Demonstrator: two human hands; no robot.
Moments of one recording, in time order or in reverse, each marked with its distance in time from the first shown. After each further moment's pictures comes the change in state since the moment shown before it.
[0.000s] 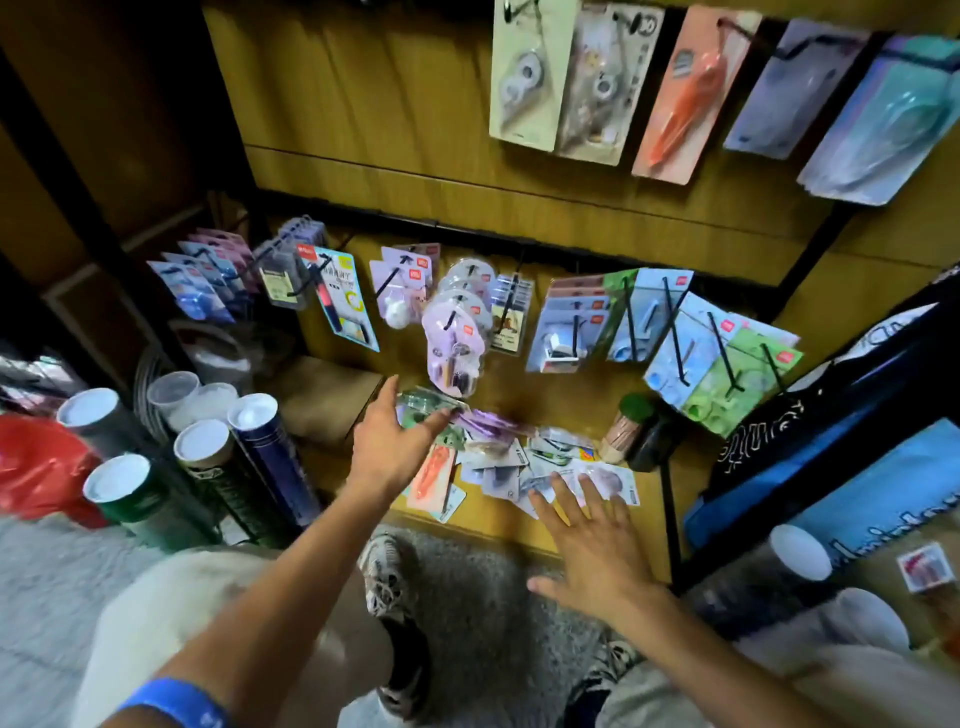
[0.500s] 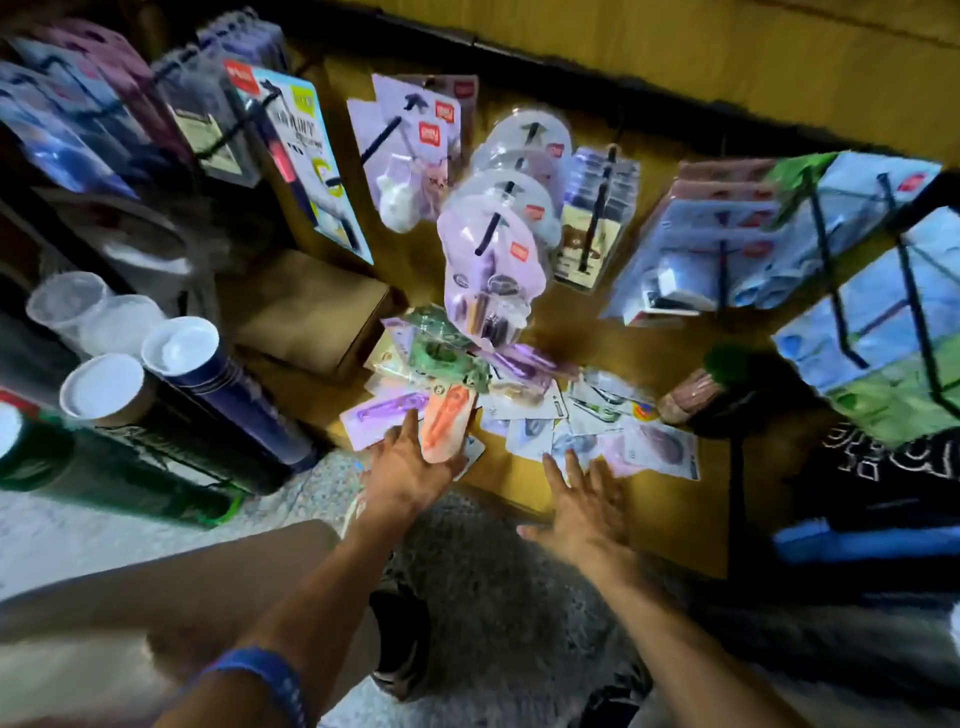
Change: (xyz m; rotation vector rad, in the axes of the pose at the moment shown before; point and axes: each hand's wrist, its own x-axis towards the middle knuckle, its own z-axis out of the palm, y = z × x) left_hand 0.096 -0.157 0.095 0.399 -0.197 -0.314; right_hand 0.175 -0.003 0.135 0.150 -0.285 0.143
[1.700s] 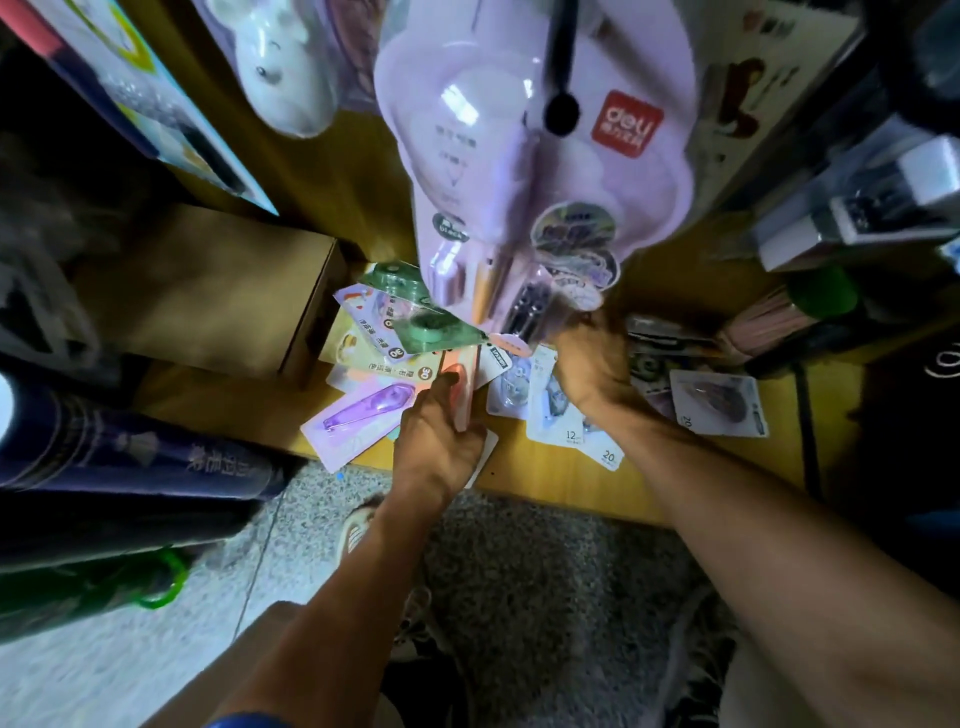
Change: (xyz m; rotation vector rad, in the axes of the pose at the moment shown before) left_hand 0.115 -0.005 0.055 -0.187 -0.042 0.221; right_hand 0.194 -0.014 -0.034 -0.004 0.518 0.058
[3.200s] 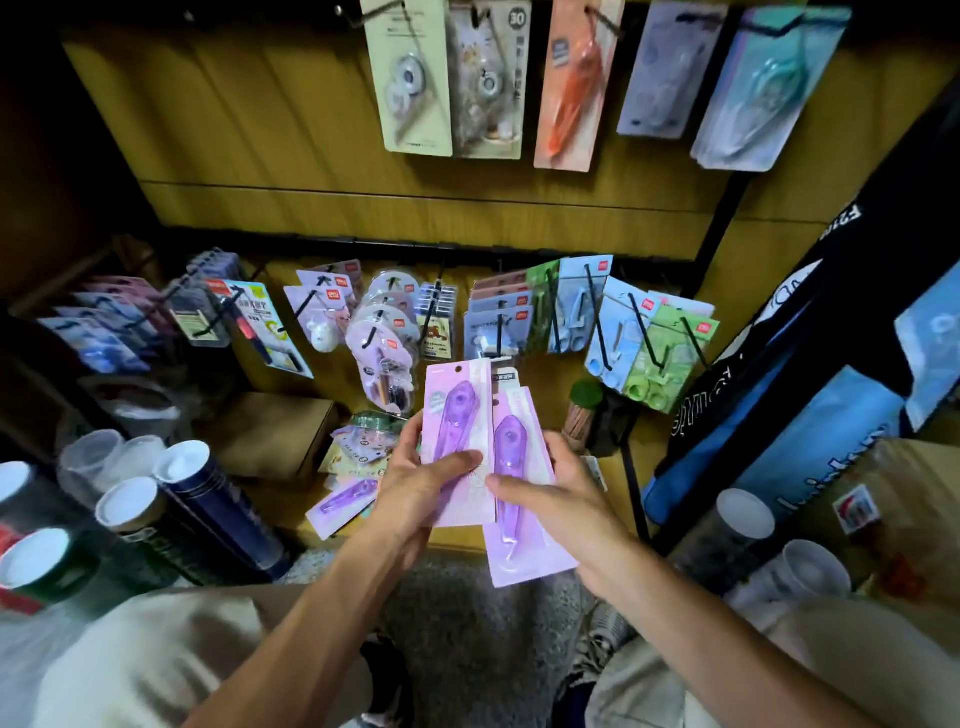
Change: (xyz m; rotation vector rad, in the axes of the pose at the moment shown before) left_hand -0.289 0.215 -0.062 -0.979 -0.210 0.098; right_hand -0.326 0.063 -0.304 1.791 -0.094 0.240
